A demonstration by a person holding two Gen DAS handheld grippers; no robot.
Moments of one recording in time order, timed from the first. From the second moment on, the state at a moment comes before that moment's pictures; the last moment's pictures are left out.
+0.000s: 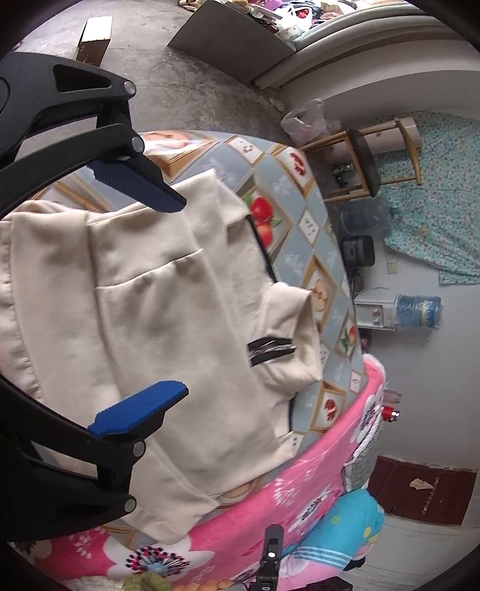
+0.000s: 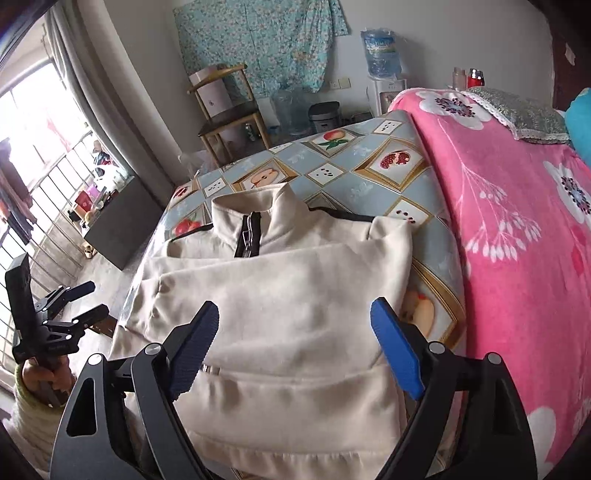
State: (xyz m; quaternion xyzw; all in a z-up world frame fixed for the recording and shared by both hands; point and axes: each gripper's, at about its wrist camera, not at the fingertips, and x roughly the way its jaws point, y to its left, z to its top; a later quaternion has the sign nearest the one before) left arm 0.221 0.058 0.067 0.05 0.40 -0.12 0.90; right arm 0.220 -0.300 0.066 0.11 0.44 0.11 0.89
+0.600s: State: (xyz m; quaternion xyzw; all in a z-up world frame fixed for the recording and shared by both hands) left arm 0.499 -0.006 -0.023 0.06 0.51 -0.01 0.86; right arm 0.482 -0.216 -0.019 0.00 0.58 0.04 0.82
